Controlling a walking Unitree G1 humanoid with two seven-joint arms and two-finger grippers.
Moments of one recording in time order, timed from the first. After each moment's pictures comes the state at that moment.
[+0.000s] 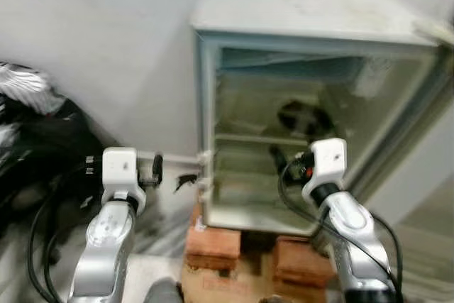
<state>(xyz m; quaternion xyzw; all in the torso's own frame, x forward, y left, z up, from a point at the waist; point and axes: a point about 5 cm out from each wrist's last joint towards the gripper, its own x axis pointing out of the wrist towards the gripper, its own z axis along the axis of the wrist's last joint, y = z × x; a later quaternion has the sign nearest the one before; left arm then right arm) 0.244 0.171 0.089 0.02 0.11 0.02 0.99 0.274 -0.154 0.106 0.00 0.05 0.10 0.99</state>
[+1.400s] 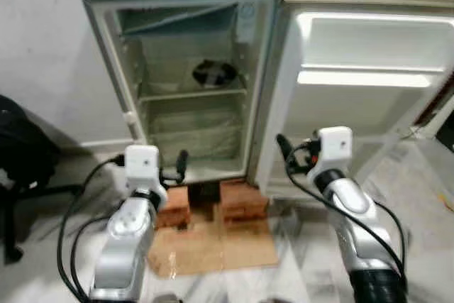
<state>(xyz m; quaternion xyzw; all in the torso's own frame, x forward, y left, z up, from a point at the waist) 0.256 0.142 0.093 -0.02 0.09 -0.05 0.99 0.286 -0.163 0.103 0.01 0.06 0.09 0.99</state>
